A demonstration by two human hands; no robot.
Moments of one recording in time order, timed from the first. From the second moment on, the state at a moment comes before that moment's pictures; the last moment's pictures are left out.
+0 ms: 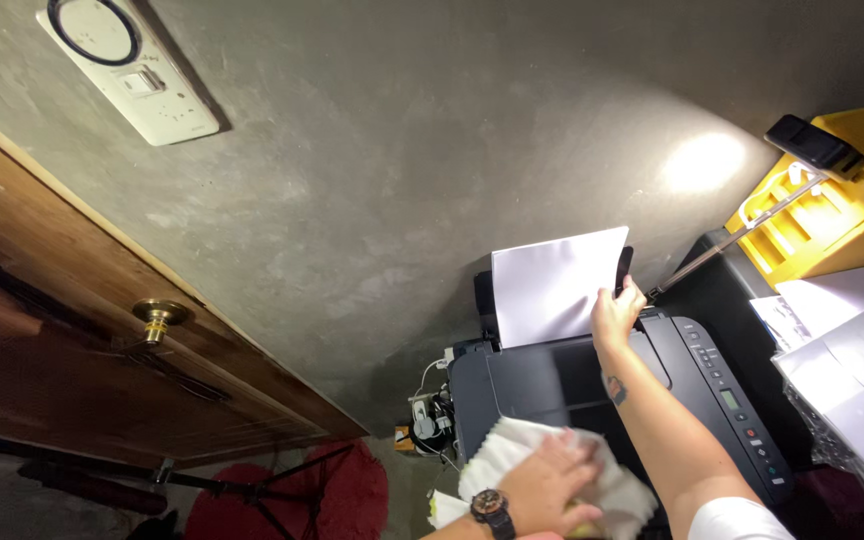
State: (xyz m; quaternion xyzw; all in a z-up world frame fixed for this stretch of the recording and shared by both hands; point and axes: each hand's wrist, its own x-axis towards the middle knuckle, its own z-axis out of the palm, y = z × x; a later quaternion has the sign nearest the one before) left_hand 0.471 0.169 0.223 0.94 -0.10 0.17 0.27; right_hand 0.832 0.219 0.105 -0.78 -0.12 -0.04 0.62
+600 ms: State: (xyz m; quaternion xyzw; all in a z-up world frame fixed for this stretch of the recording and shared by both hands) left_hand 0.618 0.362 0.133 0.76 0.35 0.33 0.43; right_hand 0.867 0.173 0.104 -0.64 -0.09 0.20 0.73
